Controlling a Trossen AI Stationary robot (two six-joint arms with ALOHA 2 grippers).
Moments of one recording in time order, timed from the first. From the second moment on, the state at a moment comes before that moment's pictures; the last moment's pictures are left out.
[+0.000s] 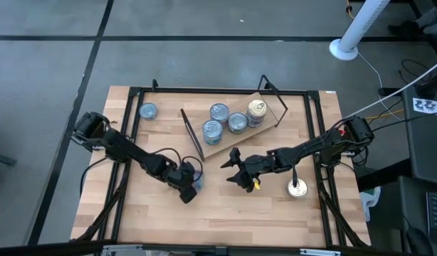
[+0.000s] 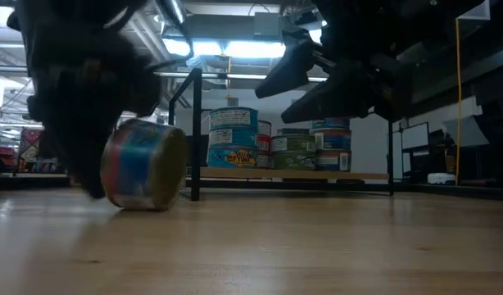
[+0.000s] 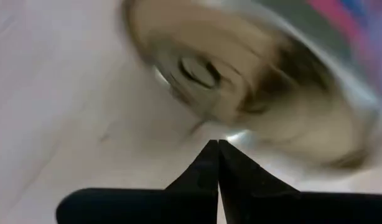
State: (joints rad) left arm -0.39 1.62 0.78 -0.30 -0.07 -1.12; right arm 0.26 1.65 0.87 0.23 0.15 -0.66
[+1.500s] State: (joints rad) left arm -0.34 1.43 1.01 -0.68 0.11 -1.14; right arm 0.26 1.68 0.87 0.27 0.04 -0.57
